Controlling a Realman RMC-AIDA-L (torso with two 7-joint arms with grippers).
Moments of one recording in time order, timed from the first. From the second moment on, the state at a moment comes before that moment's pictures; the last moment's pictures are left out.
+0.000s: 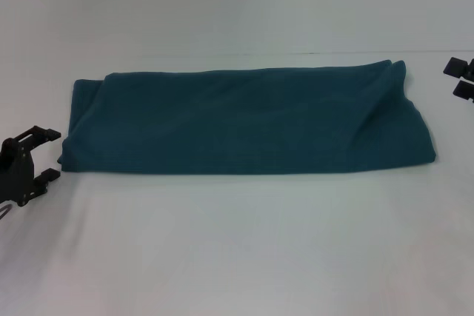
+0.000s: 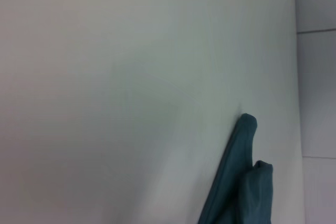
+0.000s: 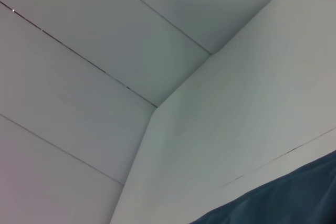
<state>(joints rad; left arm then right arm) -0.43 -2.06 0.46 0.48 1.91 0.99 -2.65 0.45 1.95 -0.57 -0.63 -1.77 -1.39 2.17</state>
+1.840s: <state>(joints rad) -0.48 -2.07 0.48 0.43 1.84 0.99 -2.58 0.45 1.94 -0.54 -0.62 -1.78 -1.39 2.16</state>
